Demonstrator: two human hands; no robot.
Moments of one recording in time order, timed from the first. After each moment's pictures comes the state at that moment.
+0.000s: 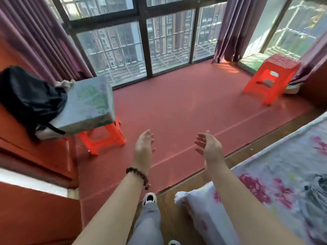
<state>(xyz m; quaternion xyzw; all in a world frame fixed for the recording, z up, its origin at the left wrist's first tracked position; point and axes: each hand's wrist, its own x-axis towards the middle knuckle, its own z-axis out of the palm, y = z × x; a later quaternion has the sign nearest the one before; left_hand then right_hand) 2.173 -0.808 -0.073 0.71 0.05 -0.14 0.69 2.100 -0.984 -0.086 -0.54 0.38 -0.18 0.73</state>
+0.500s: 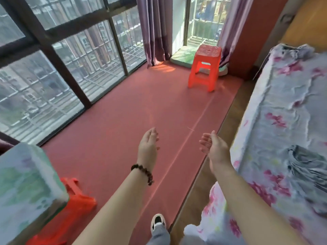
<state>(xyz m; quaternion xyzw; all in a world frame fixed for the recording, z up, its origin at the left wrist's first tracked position) 2.402 -1.012 -0.077 0.71 -0.16 -0.33 0.61 2.248 -1.125 -0.092 -0.39 0.53 -0.38 0.65</state>
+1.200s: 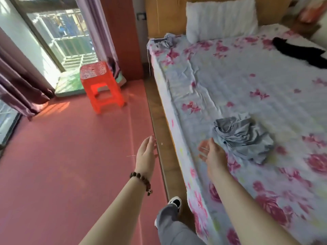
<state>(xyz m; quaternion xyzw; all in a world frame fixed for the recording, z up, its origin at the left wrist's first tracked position) 2.339 -1.313 -0.108 0.58 -0.38 -0.57 0.44 2.148 -1.294 -0.130 -0.13 0.68 -0.57 0.45</state>
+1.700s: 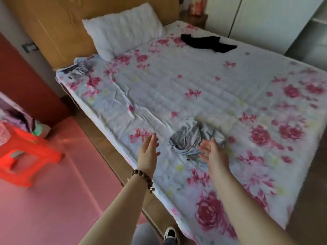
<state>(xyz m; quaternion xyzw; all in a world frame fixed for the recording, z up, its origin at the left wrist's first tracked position) 2.136 -1.500 -0.076 0.45 -0.51 -0.68 0.27 1.989 -1.383 -0.097 0.07 0.67 -0.67 0.29</state>
